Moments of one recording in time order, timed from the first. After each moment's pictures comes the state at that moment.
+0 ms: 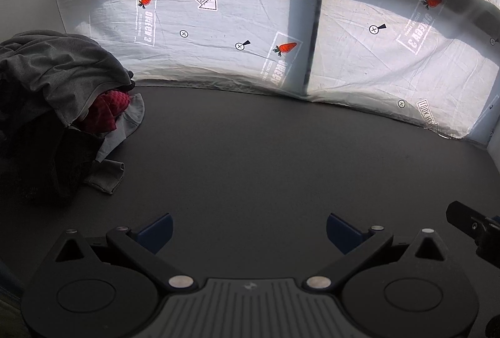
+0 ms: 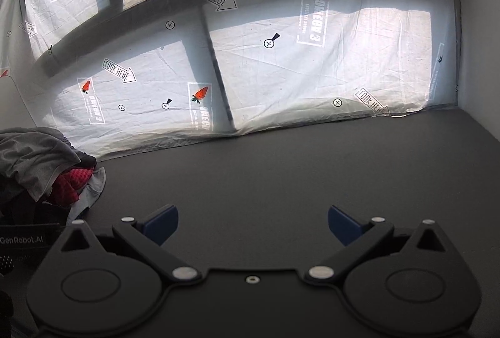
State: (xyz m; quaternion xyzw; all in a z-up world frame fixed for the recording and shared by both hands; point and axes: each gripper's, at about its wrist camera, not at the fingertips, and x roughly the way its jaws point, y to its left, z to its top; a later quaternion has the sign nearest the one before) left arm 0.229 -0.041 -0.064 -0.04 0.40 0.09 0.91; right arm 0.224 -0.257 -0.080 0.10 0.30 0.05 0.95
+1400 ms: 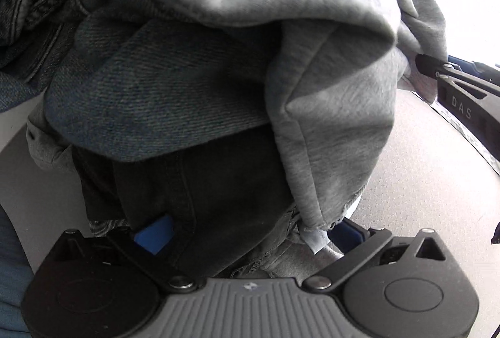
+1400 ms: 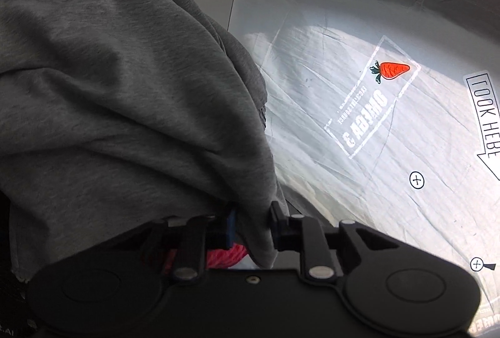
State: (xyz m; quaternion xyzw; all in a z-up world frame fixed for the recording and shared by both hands) left arm 0.412 0.381 -0.161 -0.17 0.48 0.31 0.80; right arm 0.534 0.302 -0.165 -0.23 0.17 0.41 0.87
